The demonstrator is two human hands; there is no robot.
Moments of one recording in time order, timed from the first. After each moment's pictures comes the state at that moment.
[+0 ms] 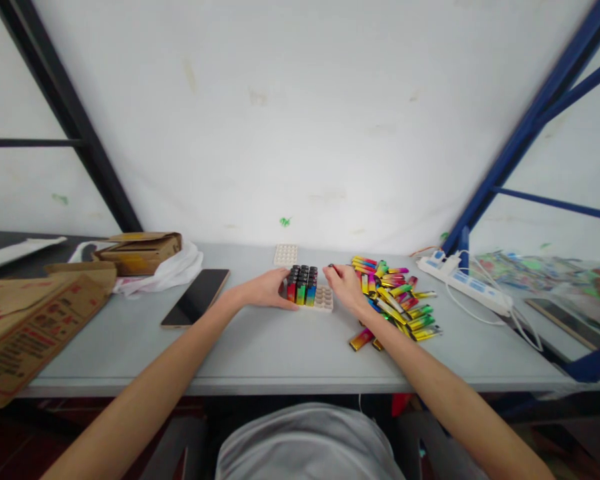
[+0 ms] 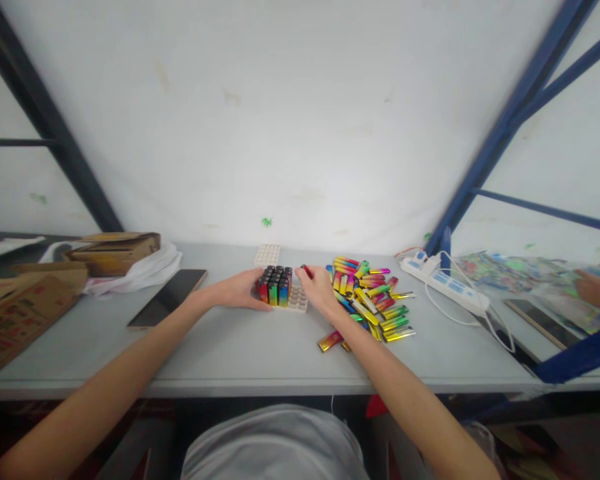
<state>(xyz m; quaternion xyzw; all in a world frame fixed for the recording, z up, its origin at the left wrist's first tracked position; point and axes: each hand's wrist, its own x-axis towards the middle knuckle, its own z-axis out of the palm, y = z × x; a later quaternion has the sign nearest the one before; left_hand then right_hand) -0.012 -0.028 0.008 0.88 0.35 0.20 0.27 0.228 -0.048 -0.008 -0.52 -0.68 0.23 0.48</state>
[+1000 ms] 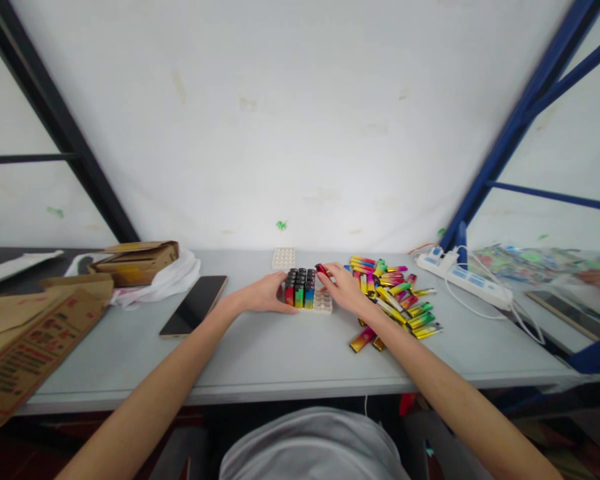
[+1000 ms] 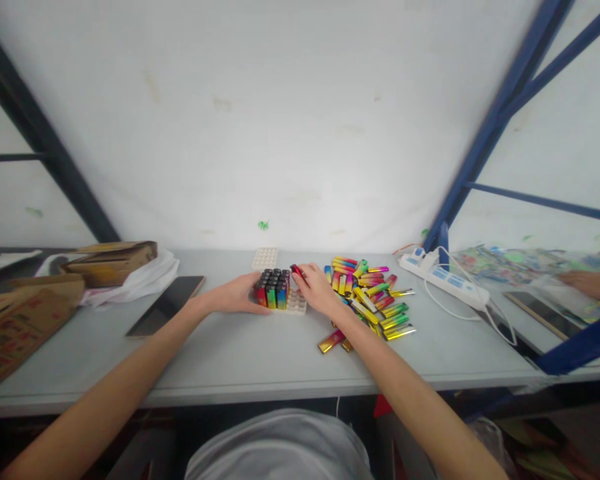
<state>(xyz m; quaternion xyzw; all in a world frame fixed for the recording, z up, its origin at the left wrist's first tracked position) -0.016 -0.022 0.003 0.88 0.36 0.20 0.26 0.239 -0.046 -0.011 -0.45 -0.79 0.10 0.39</state>
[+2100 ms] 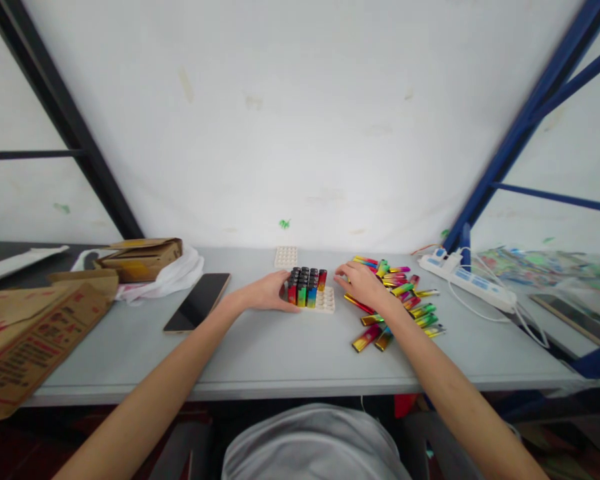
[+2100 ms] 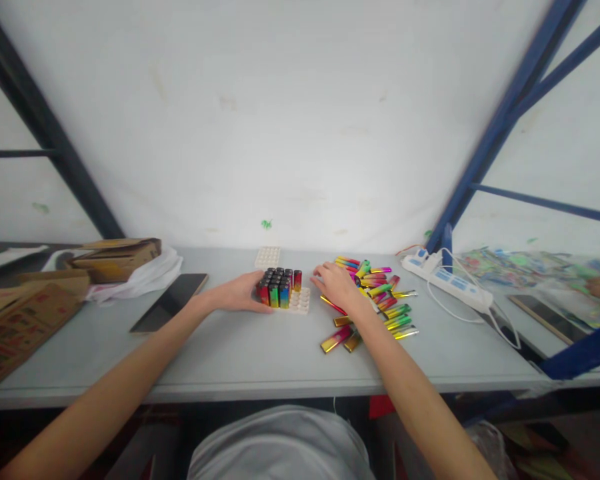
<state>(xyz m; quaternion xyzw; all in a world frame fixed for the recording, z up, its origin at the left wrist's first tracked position) -0.015 -0.024 0.005 0.88 0.38 0.16 0.24 0.283 -0.038 -0.004 -0.52 -0.84 -0.05 0.16</state>
